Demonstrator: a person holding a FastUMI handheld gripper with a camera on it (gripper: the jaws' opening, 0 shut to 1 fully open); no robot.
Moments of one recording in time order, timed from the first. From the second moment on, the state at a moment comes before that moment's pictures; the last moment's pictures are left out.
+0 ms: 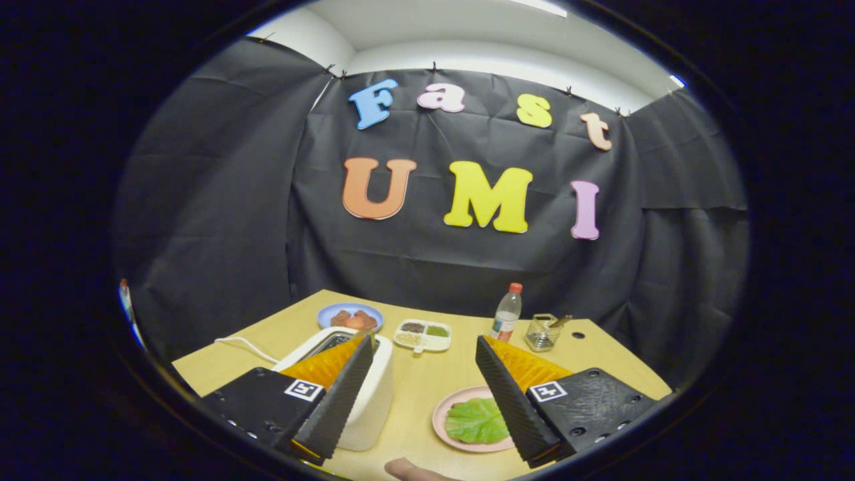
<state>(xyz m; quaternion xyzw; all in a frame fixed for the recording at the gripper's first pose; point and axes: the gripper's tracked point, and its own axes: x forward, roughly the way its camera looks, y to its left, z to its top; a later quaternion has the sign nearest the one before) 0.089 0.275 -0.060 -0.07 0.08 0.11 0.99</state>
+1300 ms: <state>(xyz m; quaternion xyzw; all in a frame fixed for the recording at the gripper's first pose) 0.147 0.353 -0.124 -0.04 0.25 0.09 0.96</state>
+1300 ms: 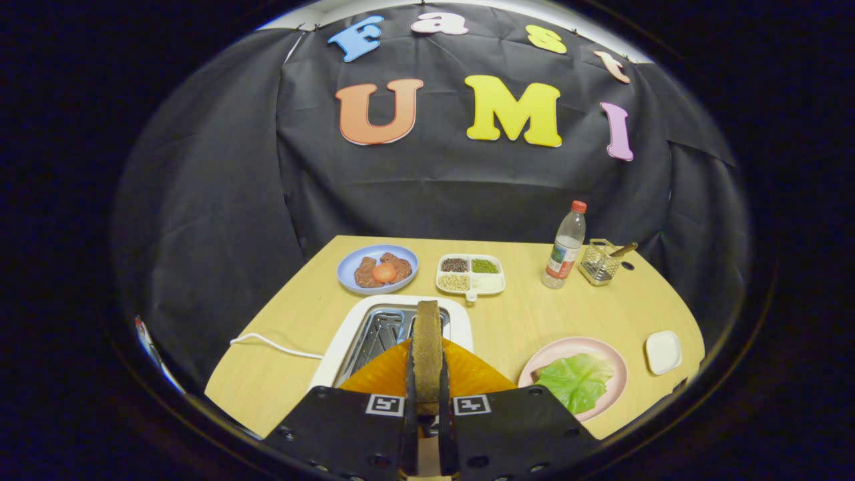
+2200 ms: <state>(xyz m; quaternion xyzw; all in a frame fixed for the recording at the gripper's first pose) 0.108 0.290 -0.009 0.01 0.17 0.06 0.98</state>
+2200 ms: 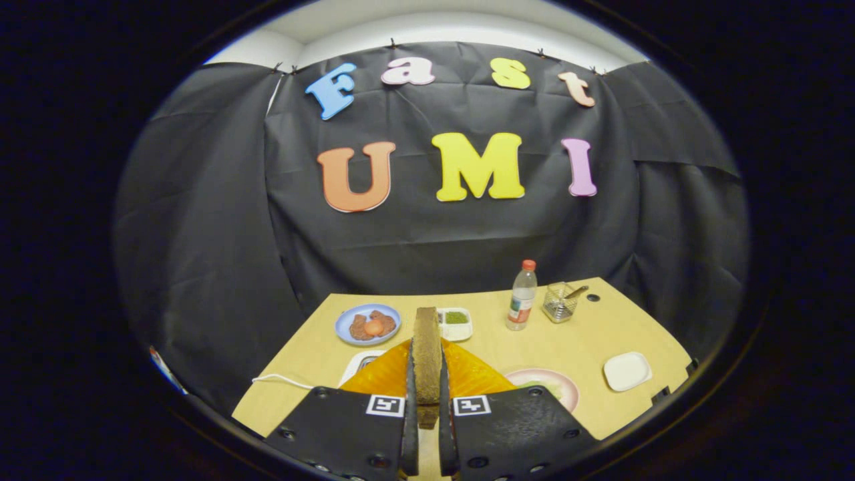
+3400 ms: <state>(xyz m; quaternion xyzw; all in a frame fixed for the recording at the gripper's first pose) 0.155 0.192 -0.172 0.03 0.28 0.04 0.96</state>
